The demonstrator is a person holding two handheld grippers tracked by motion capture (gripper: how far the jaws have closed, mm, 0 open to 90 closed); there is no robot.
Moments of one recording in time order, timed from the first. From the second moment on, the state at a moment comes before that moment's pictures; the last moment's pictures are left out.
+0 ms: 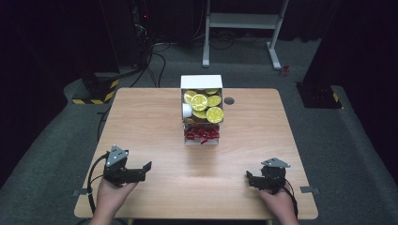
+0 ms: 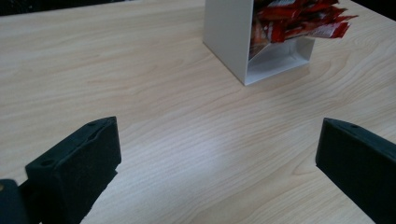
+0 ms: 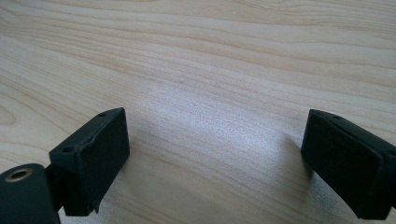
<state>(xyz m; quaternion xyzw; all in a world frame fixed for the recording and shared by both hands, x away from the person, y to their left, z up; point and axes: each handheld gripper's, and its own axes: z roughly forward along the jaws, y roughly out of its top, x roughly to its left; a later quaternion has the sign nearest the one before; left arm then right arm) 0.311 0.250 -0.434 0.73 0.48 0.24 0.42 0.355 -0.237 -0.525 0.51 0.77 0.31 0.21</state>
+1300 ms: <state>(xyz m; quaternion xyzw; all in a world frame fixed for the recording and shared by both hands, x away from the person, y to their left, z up) 0.348 0.184 -0.366 0.74 0.41 0.25 0.48 0.355 -0.237 -0.525 0.51 0.77 0.31 0.21</state>
